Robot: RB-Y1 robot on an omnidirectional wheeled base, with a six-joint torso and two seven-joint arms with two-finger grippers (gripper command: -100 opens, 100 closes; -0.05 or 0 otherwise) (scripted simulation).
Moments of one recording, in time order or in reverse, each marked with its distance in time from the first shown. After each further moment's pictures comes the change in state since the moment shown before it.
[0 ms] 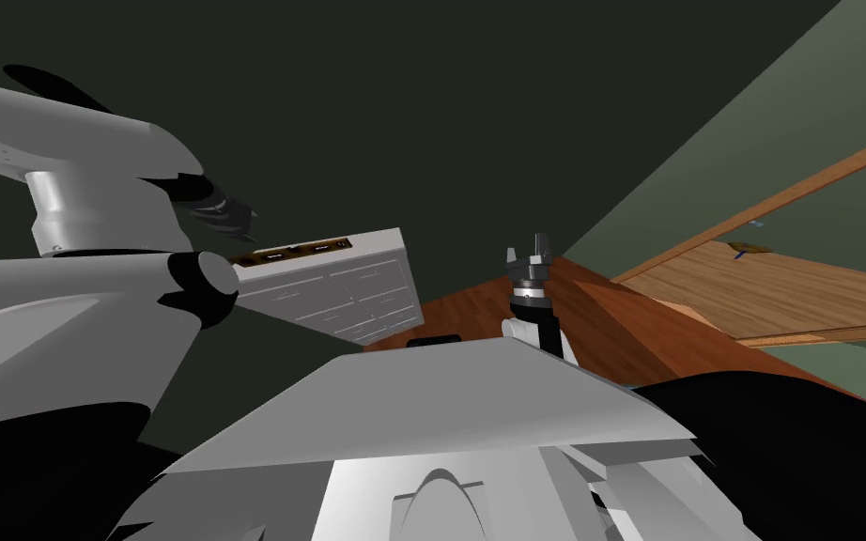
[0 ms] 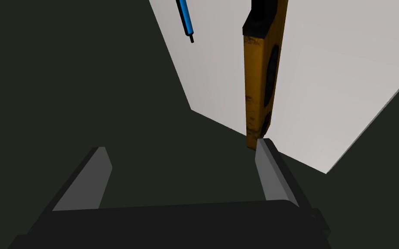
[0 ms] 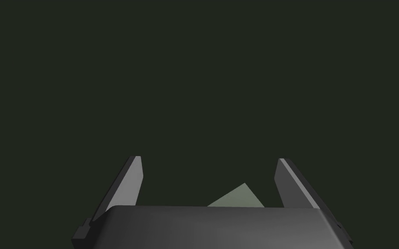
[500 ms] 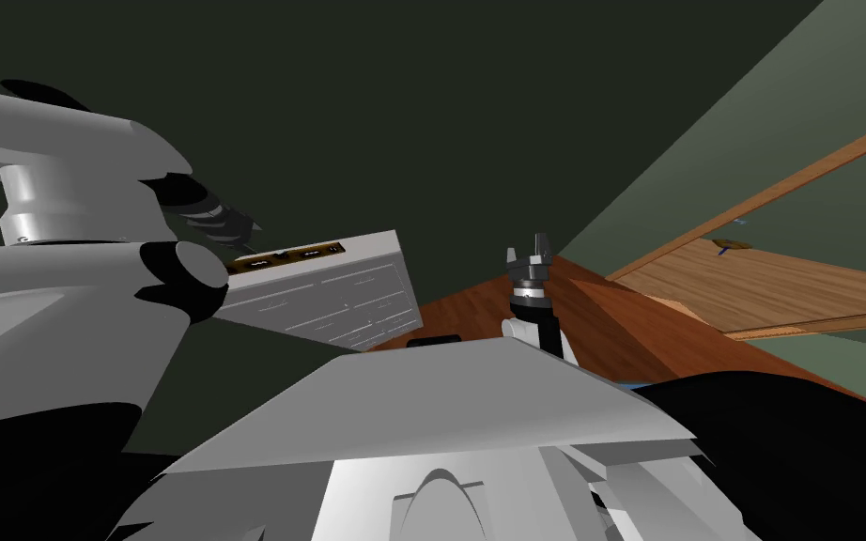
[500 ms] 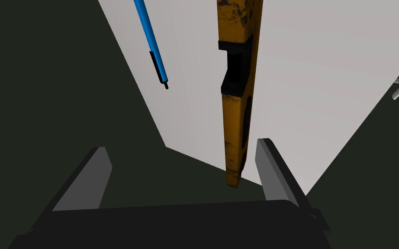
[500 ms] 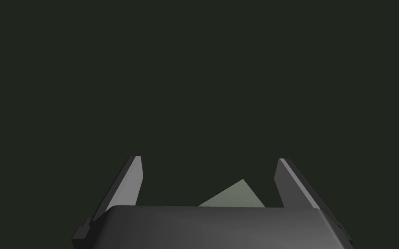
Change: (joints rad) left arm -0.070 0.018 0.000 0.159 0.010 0.099 -0.021; right arm 0.000 0.000 0.000 0.000 0.000 0.000 0.000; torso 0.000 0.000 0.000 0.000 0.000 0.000
